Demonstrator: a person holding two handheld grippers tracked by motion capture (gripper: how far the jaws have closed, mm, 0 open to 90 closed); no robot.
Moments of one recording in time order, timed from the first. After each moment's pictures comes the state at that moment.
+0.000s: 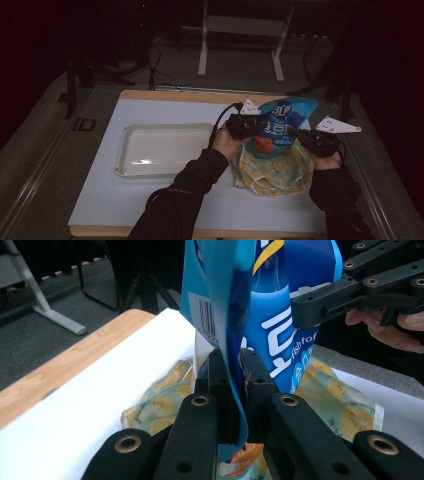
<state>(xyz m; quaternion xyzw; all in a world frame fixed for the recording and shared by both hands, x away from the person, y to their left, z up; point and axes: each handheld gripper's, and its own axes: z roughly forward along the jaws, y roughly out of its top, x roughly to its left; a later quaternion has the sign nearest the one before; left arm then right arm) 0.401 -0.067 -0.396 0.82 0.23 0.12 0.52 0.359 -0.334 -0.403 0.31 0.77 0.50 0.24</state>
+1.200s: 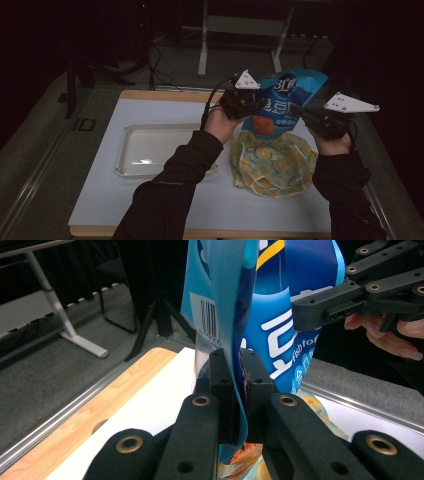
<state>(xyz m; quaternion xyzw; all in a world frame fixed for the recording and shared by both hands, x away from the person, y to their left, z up) 0.389 -0.037 -0.305 0.81 0.22 0.16 0.52 0.351 -0.307 -0.317 0.27 0.76 0.52 0.28</state>
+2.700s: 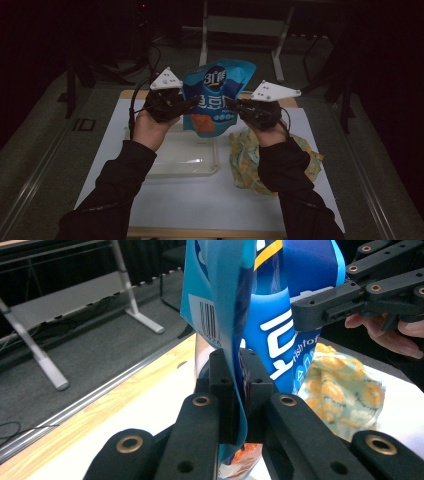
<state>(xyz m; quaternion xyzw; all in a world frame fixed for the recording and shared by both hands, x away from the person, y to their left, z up) 0.345 0.120 -0.293 0.79 0.30 0.21 0.50 0.359 -0.151 -0.307 0.19 0.78 0.54 0.24</state>
